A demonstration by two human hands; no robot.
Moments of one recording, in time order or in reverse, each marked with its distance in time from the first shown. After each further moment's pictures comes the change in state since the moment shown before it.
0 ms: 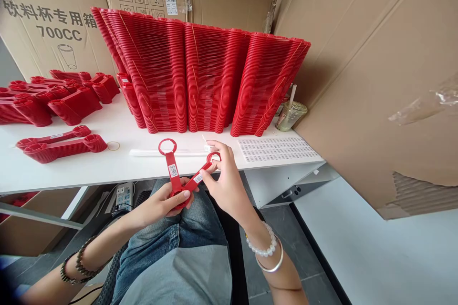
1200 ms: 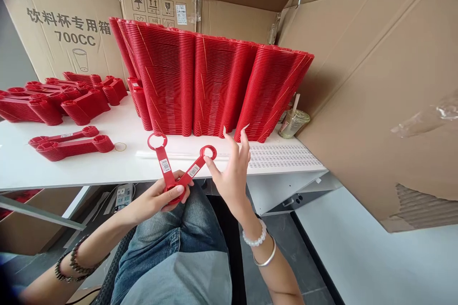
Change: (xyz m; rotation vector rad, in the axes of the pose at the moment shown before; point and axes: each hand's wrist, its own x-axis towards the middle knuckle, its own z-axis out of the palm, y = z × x) left_hand -0.010 0.016 -0.014 0.028 -0.003 0.150; right_hand 0.024 0.025 0.012 -0.572 0.456 -0.368
